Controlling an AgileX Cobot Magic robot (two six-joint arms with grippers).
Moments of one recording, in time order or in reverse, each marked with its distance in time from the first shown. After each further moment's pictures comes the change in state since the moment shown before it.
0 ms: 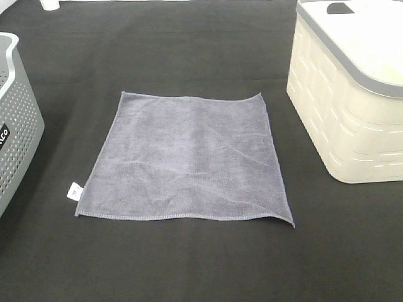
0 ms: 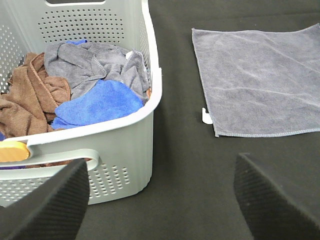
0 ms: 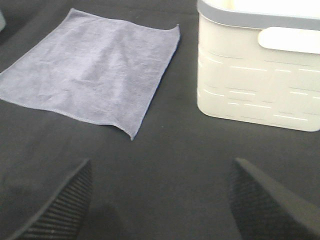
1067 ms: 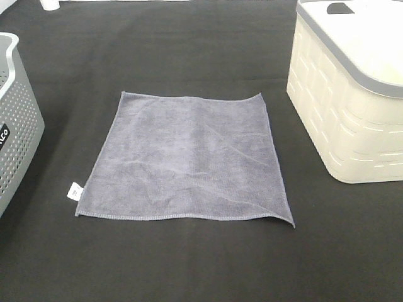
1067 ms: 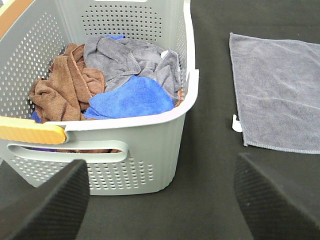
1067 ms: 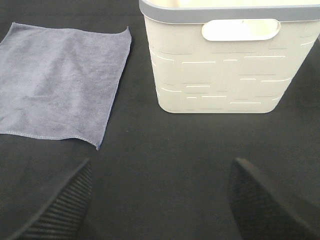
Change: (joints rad) left arm 0.152 0.000 0.000 0.005 0.000 0.000; right arm -0.188 0.000 0.000 0.001 0.000 0.000
